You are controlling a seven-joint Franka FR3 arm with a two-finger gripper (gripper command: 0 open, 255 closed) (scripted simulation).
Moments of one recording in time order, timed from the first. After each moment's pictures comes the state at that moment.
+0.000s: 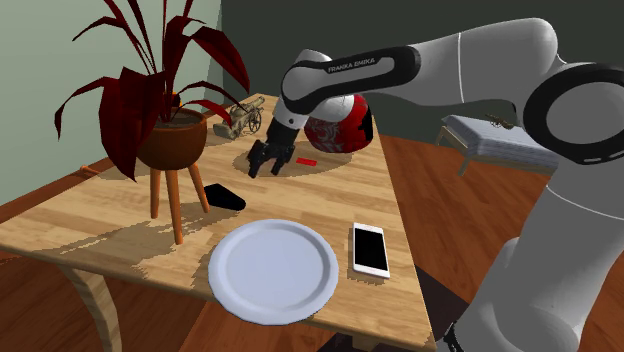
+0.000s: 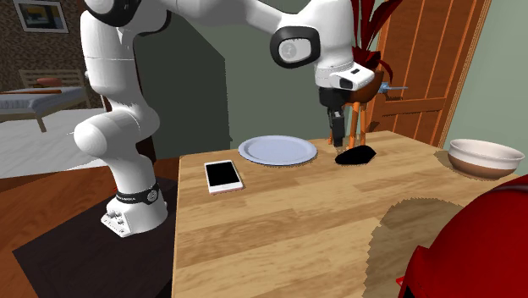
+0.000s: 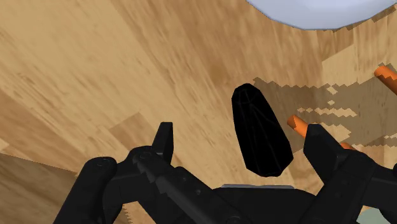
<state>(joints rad) 0.18 0.08 0.05 -1.93 0.33 2.18 -0.13</state>
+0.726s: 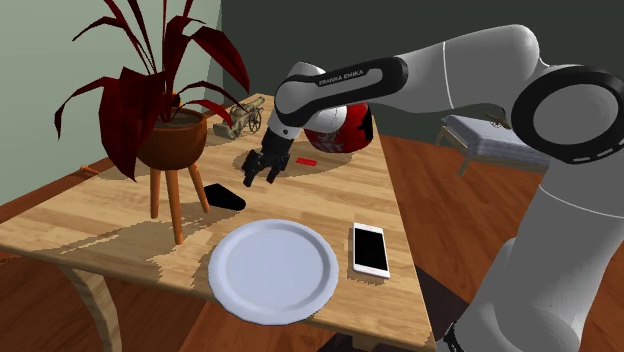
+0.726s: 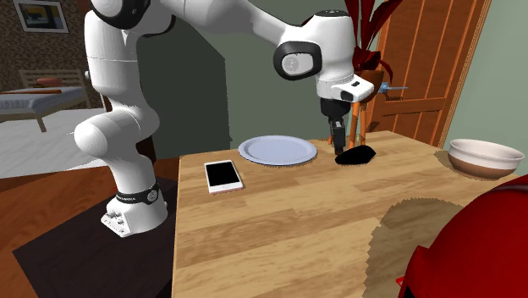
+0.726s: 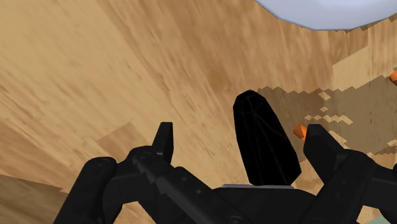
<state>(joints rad) 0.19 0.12 0.06 -1.94 0.34 2.24 -0.13</state>
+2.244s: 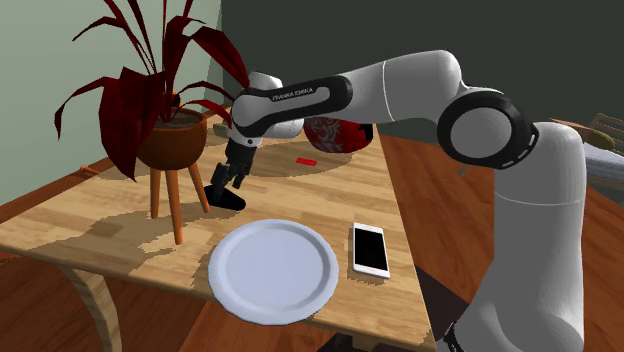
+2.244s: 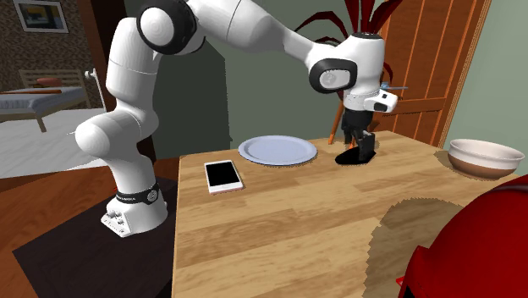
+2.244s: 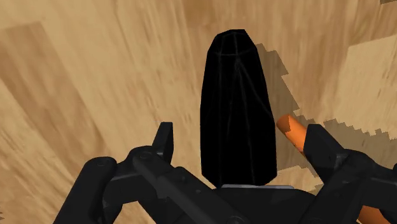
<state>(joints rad) 0.24 0.42 0.11 -1.61 0.25 2.17 -0.30</state>
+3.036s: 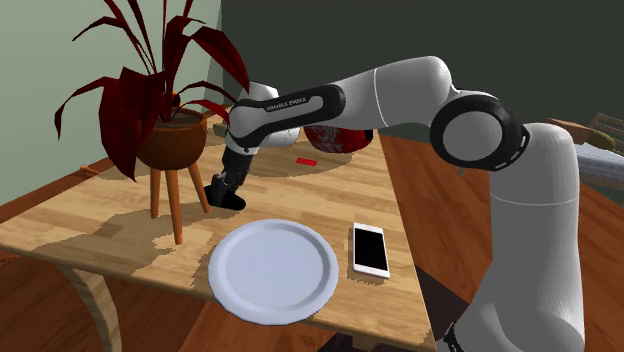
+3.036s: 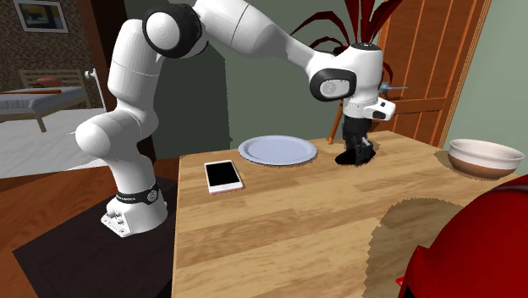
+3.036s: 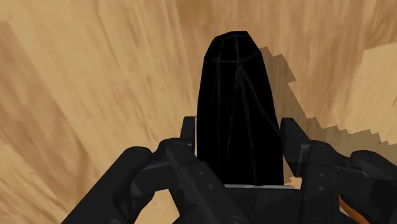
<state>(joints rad) 0.25 0.46 0.11 -1.62 0.25 2.22 -0.30</state>
